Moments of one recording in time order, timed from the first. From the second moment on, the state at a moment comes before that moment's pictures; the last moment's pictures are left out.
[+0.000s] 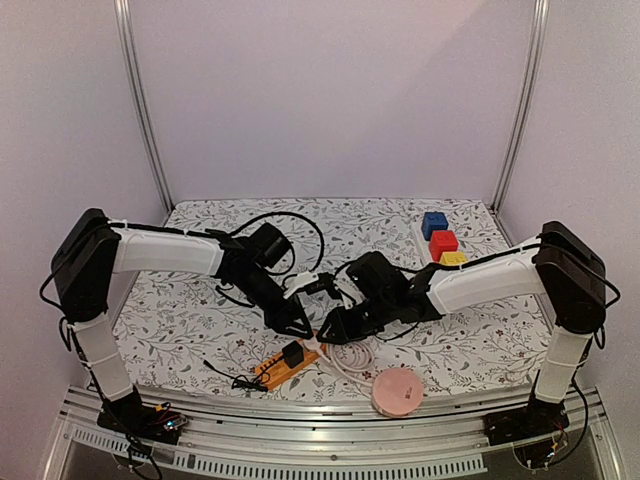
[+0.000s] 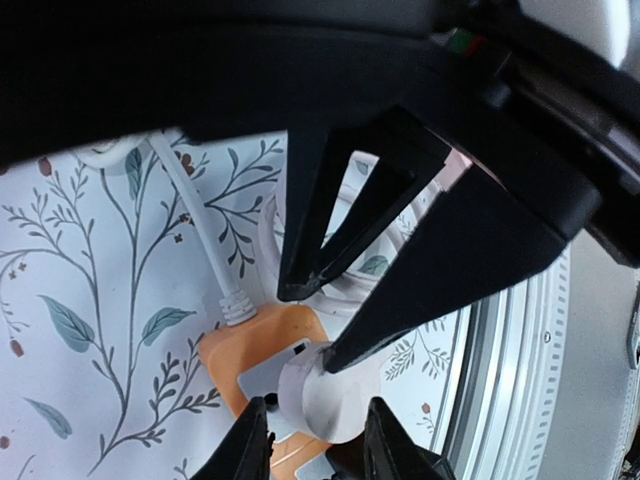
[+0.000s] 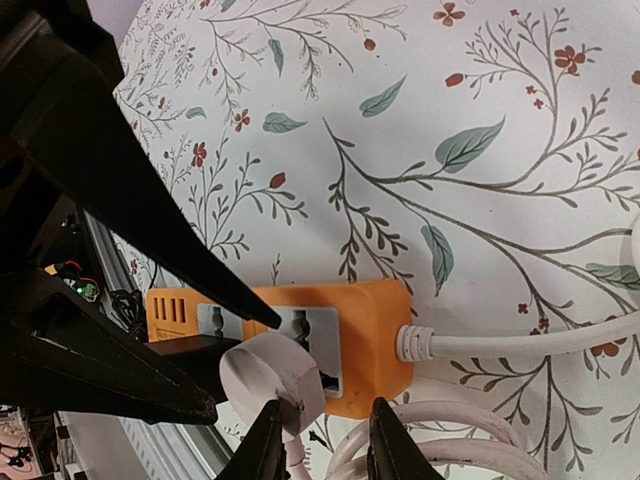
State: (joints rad) left arm -0.77 1.83 1.17 -0.53 0.64 0.29; right arm 0.99 1.86 1.08 -0.05 -0.33 0.64
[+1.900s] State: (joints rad) left arm -0.71 1.89 1.03 -0.35 0.79 0.06; right arm 1.01 1.91 1.06 0.00 -0.32 0.72
